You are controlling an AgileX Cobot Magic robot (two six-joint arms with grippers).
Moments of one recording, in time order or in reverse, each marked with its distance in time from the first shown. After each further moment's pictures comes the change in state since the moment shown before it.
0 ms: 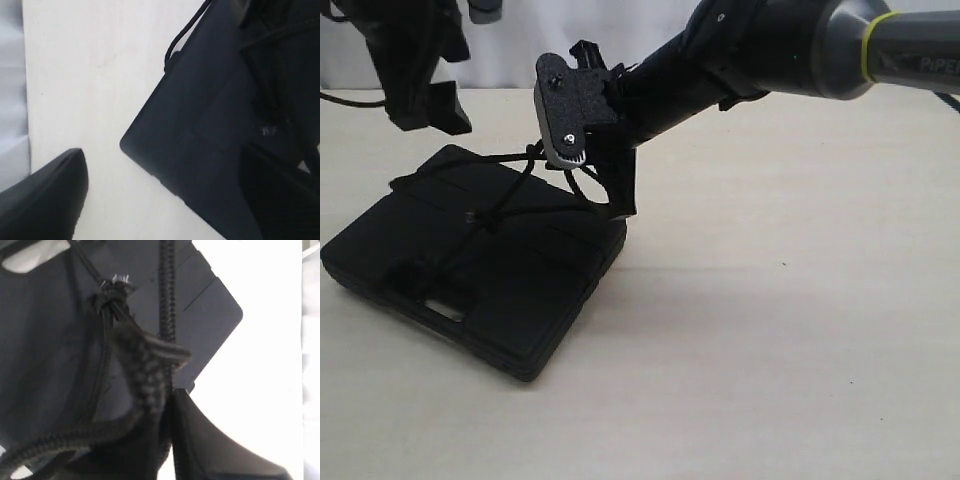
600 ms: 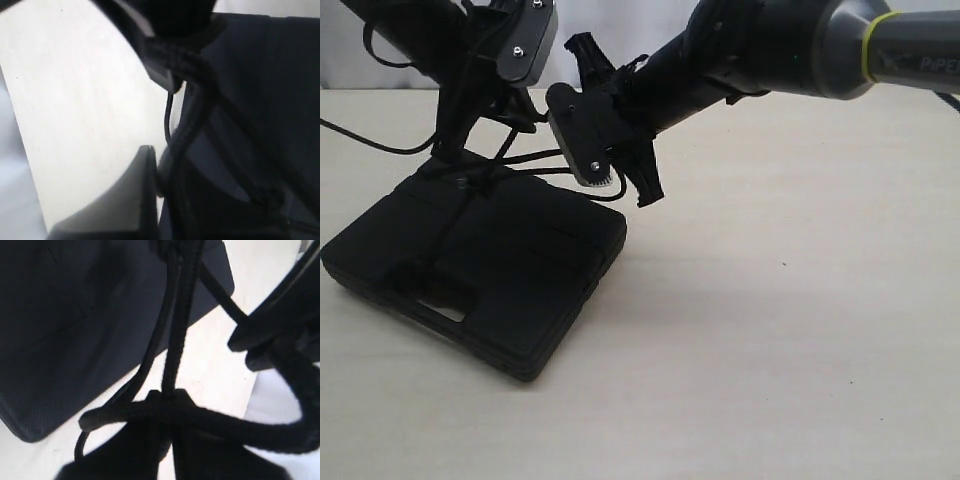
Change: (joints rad) left arm 0.000 0.122 0.064 -0.318 -0.184 0.598; right arm 0.000 0.001 0.000 -0.181 -0.087 -0.179
